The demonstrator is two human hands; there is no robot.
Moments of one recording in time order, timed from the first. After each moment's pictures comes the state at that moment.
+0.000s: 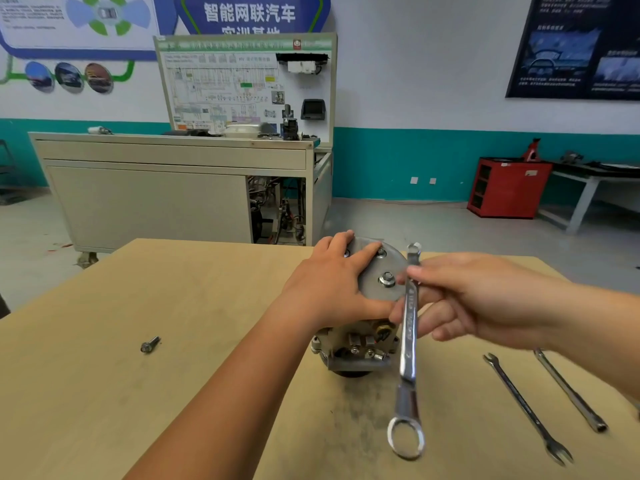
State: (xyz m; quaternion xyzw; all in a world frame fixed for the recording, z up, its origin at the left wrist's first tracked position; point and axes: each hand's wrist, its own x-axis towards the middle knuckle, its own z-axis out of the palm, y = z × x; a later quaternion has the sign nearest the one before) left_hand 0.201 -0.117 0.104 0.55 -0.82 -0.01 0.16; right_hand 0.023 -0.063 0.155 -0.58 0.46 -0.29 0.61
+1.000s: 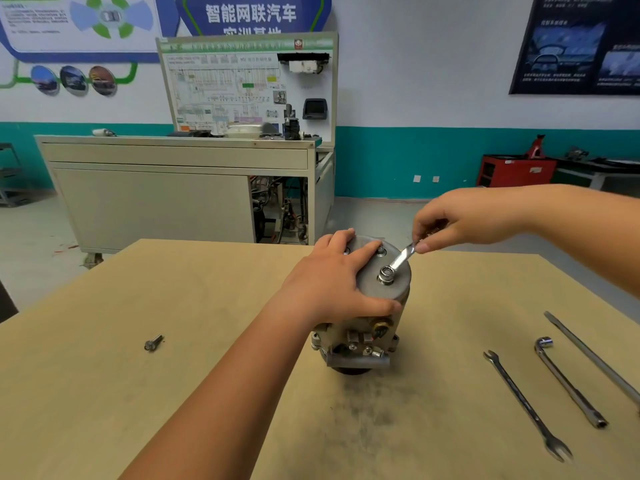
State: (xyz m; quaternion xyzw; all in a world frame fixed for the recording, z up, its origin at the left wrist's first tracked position) left_hand 0.201 -0.116 0.105 0.54 -0.83 0.00 0.17; right_hand -0.002 -0.141 0.205 -0.87 0.49 0.03 0.06
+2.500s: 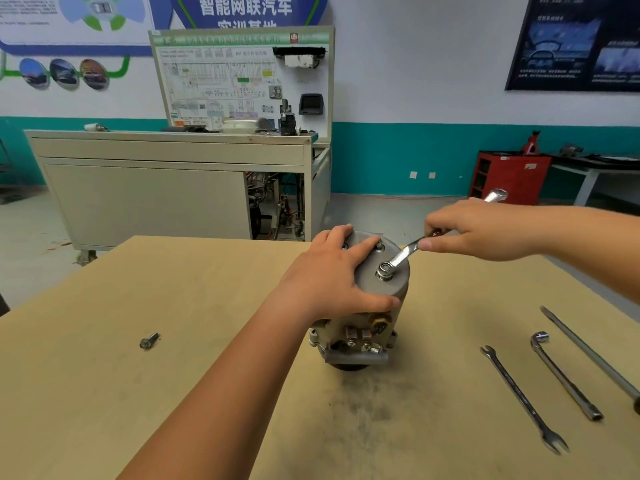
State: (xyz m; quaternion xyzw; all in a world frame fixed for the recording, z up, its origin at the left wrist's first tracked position) left_hand 0.203 -0.119 0.102 0.53 -0.83 0.00 0.19; right_hand -0.010 -0.125 0.188 -0.85 0.53 0.03 -0.02
